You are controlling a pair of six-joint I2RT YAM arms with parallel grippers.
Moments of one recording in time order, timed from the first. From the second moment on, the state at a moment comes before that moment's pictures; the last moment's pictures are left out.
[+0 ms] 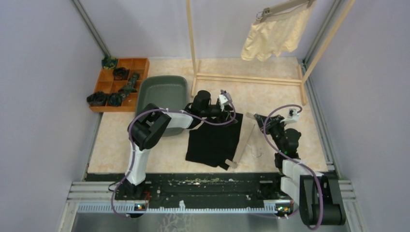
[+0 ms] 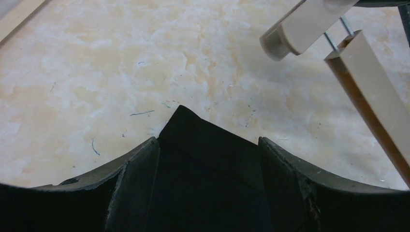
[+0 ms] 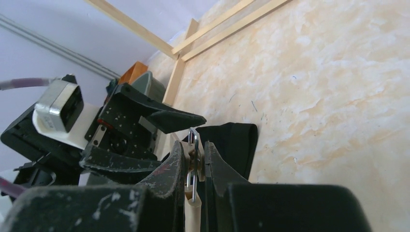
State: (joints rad) left arm -0.73 2.11 1.17 0.68 0.63 0.10; right arm -0.01 1.05 0.05 0.98 -0.31 0.82
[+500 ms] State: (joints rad) left arm -0.73 2.26 1.52 0.35 0.62 0.17; right arm -0.01 0.93 0.05 0.79 -0.30 0.78
